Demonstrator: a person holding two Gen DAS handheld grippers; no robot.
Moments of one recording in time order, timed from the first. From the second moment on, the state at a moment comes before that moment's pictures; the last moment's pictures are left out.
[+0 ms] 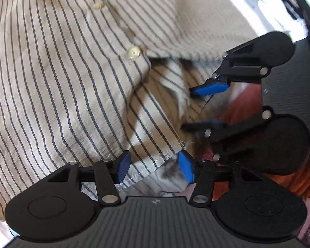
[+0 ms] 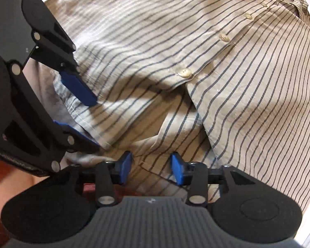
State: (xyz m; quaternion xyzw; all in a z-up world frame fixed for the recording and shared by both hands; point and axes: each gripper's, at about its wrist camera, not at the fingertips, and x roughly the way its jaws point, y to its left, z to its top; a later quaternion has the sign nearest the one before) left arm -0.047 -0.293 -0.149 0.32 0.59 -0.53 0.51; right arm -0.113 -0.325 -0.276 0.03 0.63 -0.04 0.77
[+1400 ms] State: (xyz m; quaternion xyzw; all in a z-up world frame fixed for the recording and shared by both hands) left arm -0.045 -0.240 -0.080 0.23 0.57 -0.58 0.54; right arm -0.184 -0.337 -0.223 0.23 0.46 0.00 0.86
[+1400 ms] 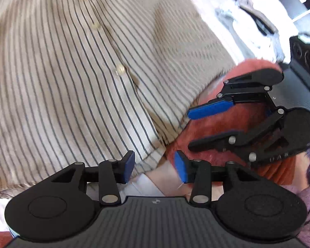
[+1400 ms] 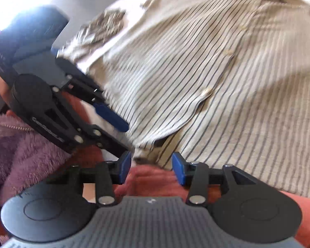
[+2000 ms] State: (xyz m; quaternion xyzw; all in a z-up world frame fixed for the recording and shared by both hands) left arm 0.157 -0.207 -0.009 0.14 0.52 -0.40 0.74; right arm -0.144 -0.445 -0.199 0.14 0.35 -0.25 0.89
